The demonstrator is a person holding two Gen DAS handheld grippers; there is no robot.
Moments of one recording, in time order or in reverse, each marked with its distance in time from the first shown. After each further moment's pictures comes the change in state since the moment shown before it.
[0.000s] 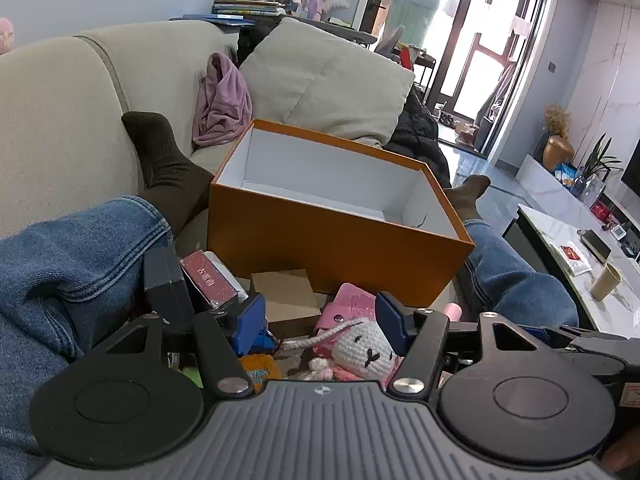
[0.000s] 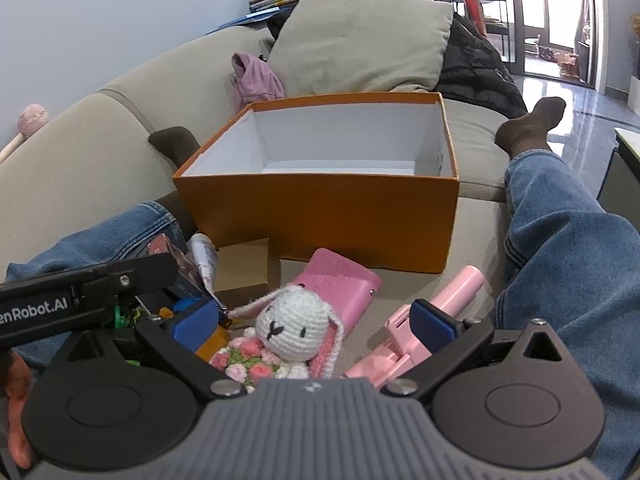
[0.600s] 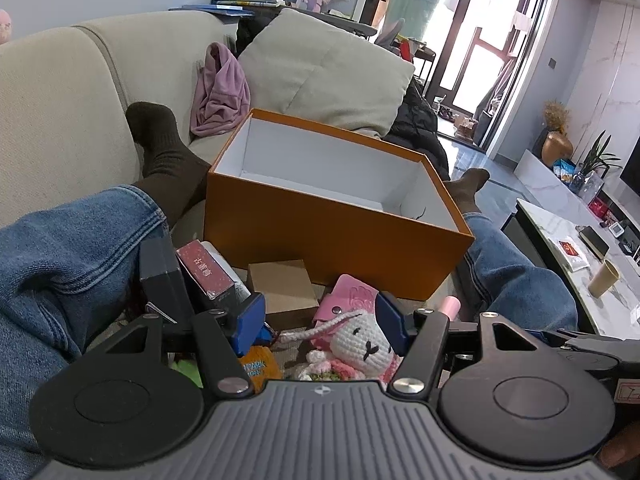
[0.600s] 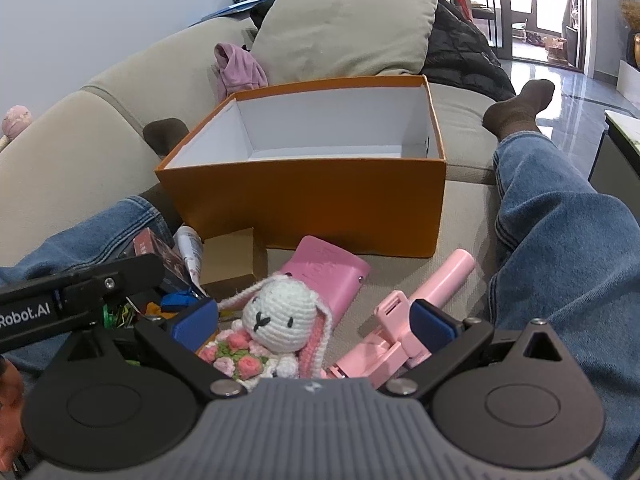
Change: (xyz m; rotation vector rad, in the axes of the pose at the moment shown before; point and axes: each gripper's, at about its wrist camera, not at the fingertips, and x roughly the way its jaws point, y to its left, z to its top) left arm 0.004 0.001 -0.001 -0.005 0.030 -0.009; right arm 0.007 -0.005 -0.002 0.027 0.042 -0.014
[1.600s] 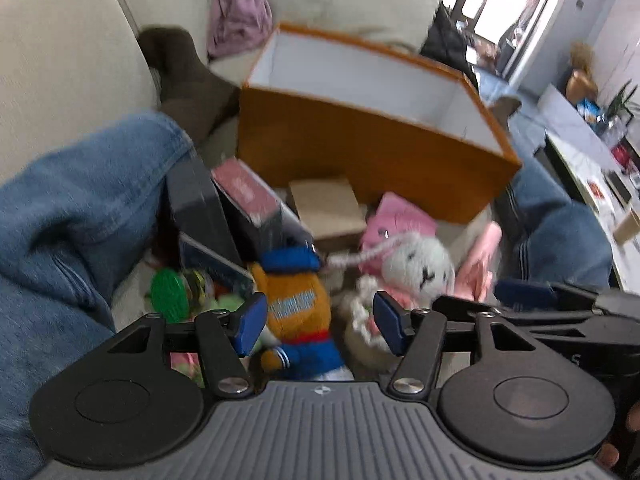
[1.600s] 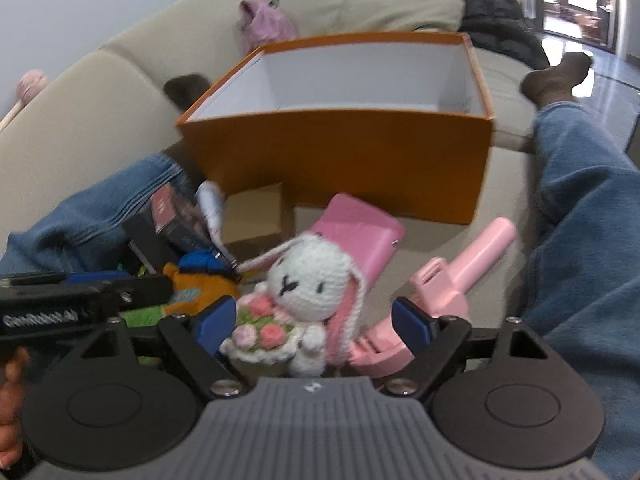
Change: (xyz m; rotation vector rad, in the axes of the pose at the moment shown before) left arm 0.027 0.030 -0.009 0.011 0.283 0.048; right arm 0.025 0.013 -0.004 -0.058 0.146 0.096
